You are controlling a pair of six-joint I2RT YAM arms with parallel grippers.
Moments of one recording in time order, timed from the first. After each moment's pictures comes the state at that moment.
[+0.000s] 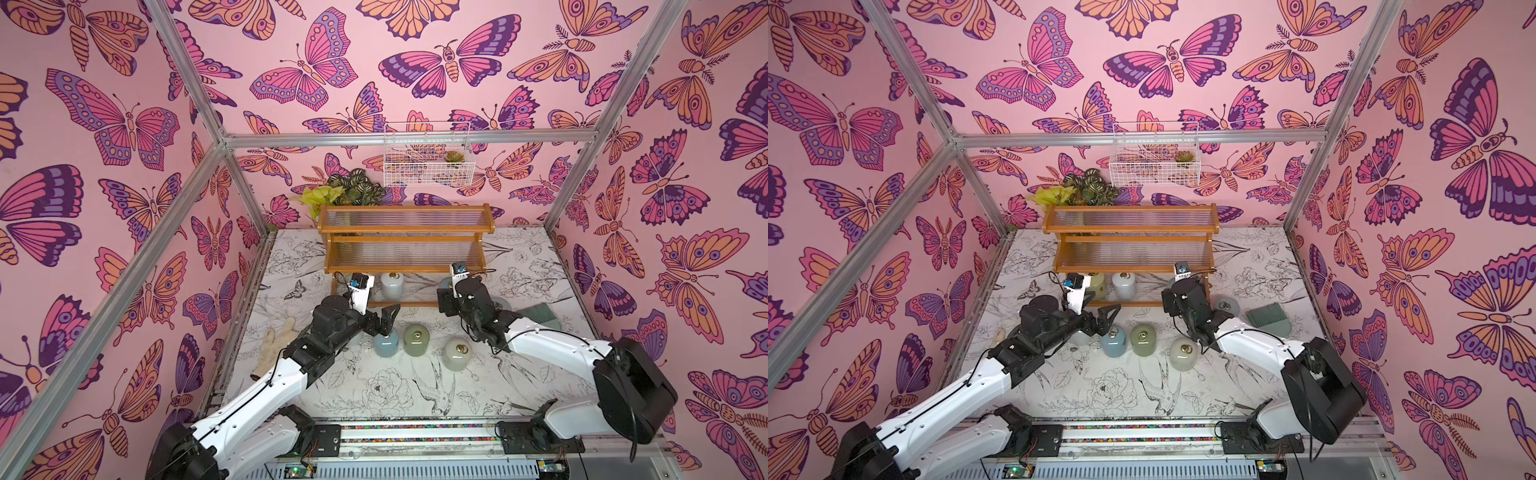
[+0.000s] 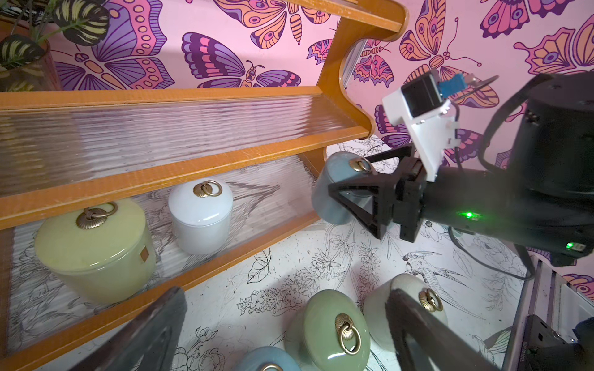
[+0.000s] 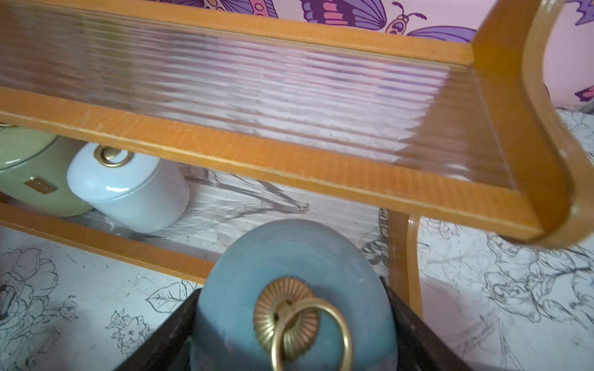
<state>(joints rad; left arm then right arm) -0.58 0.97 0.59 0.08 0.14 -0.24 0.66 1.41 0.76 0.08 0.39 0.24</state>
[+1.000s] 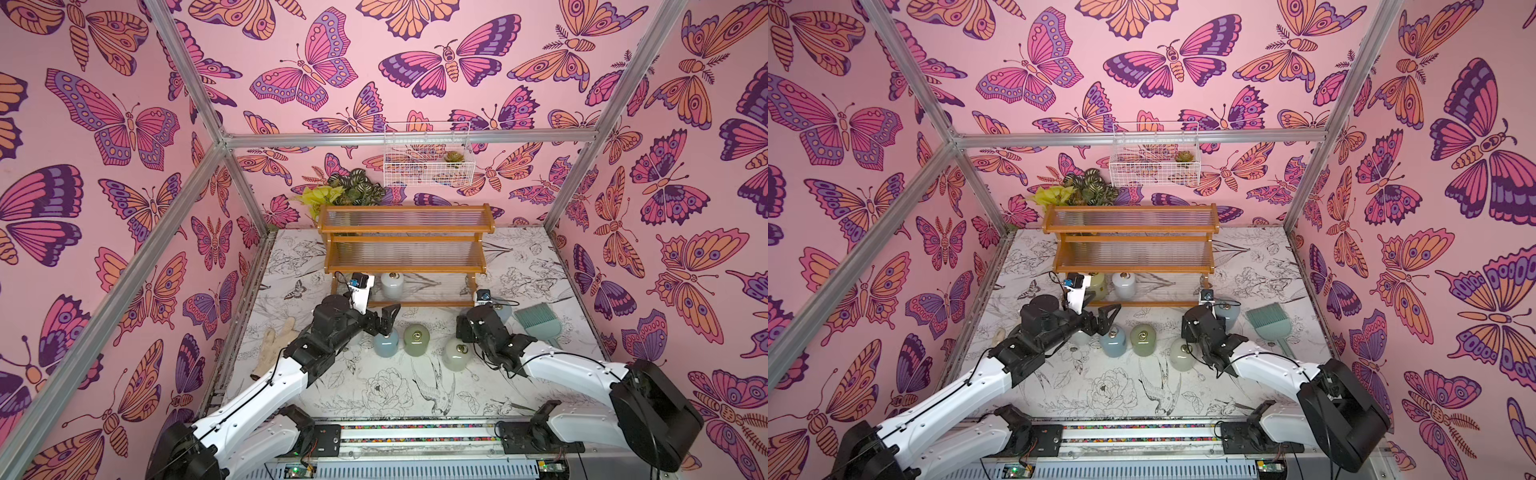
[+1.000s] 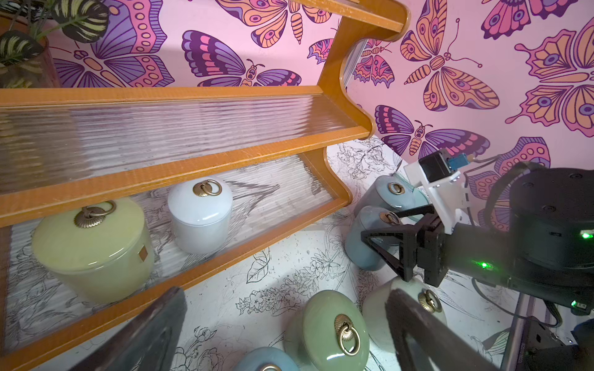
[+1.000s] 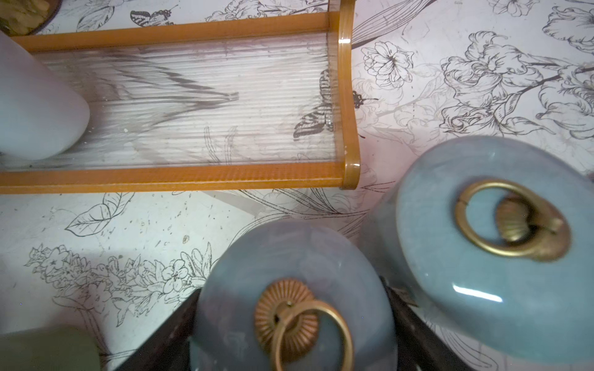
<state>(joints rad) -0.58 0.98 0.59 0.08 0.14 -0.25 0.66 1.27 0.50 -0.01 0.44 0.53</state>
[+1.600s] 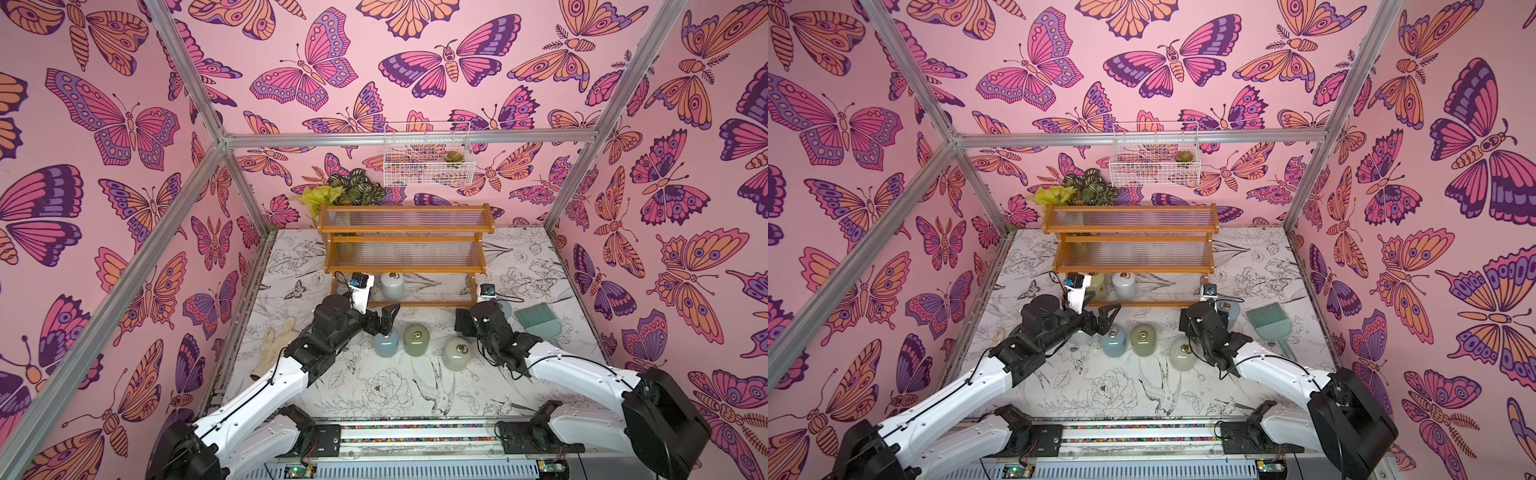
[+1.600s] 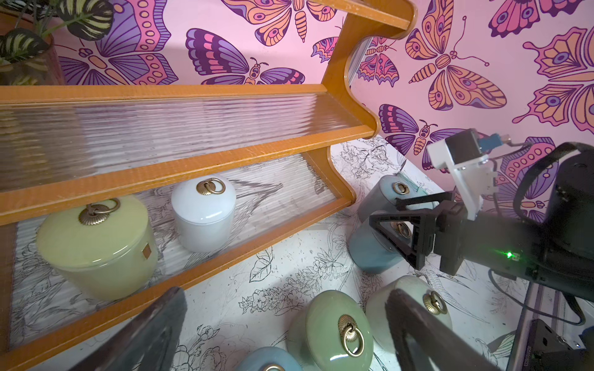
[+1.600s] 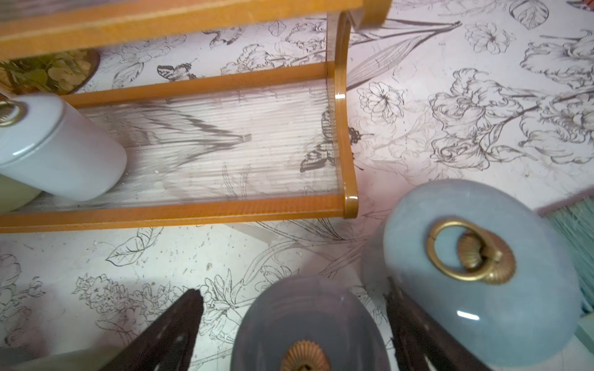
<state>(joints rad) -0.58 0.98 0.59 0.08 0.13 -0.25 0.66 1.21 0.55 -0.02 0.45 0.53</state>
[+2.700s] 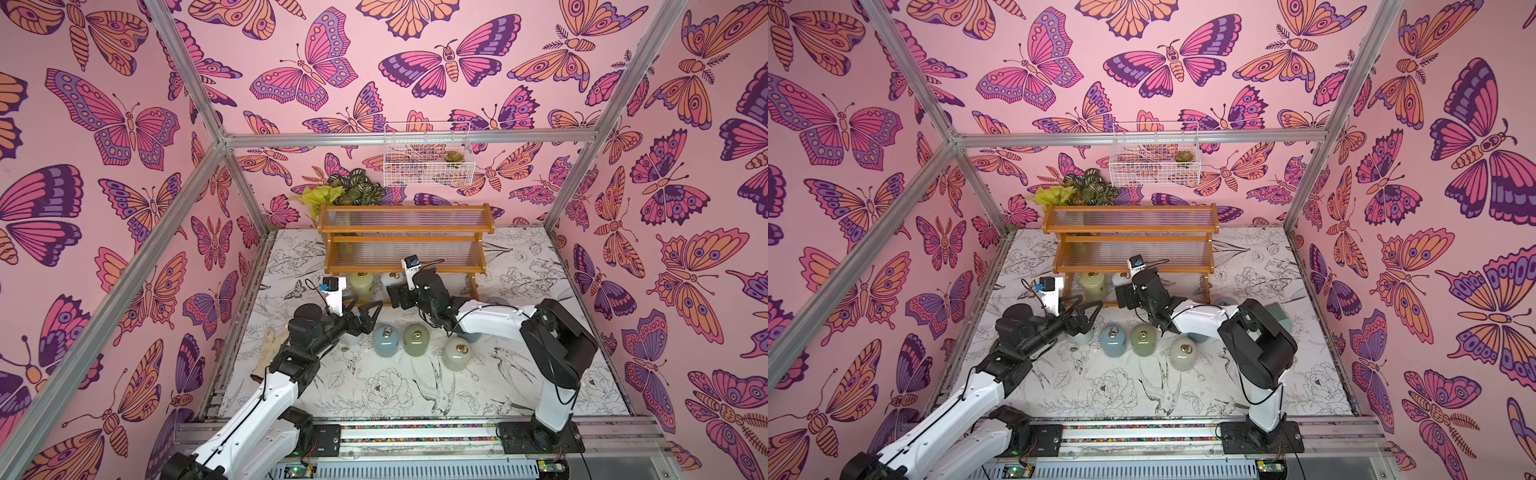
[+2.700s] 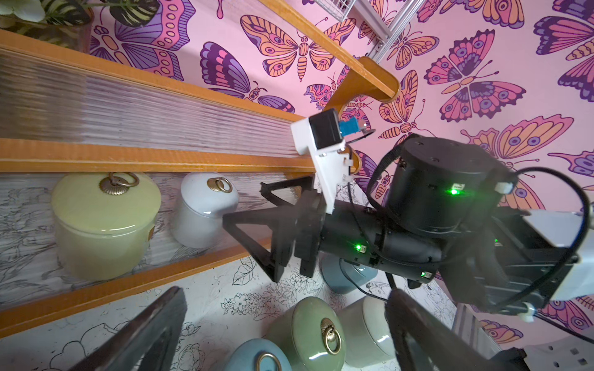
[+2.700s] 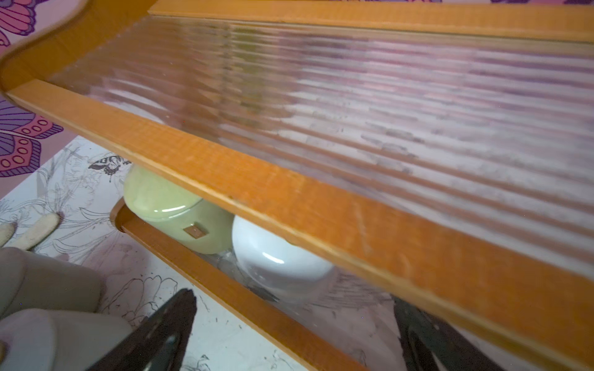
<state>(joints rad) -0.35 0.86 0.42 0.26 0.40 -0.47 0.79 1.87 1.11 0.28 0.19 0.28</state>
